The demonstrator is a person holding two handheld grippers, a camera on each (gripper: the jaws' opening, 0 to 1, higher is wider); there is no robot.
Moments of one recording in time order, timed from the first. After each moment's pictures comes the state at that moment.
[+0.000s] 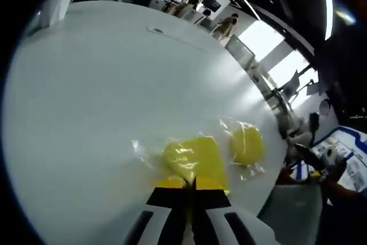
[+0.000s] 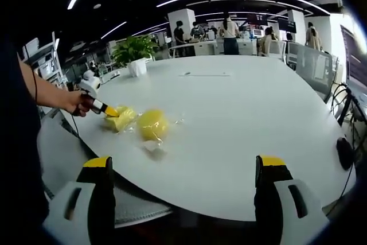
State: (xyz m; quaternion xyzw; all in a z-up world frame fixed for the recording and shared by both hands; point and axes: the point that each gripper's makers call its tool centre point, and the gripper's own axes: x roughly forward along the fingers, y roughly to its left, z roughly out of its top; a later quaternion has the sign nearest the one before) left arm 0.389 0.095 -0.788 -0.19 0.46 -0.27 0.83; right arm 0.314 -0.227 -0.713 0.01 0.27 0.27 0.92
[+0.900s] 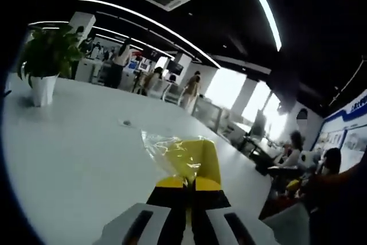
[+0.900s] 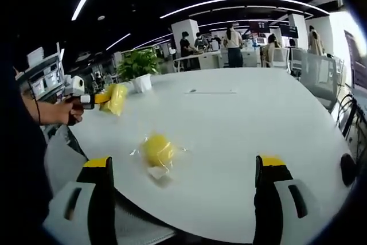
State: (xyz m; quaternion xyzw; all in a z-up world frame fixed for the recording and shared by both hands) left arm 0.405 0.088 -0.626 -0.16 0.18 -0.33 0.91; right arm 0.346 -0.211 -0.662 0.04 0.22 0.30 0.93
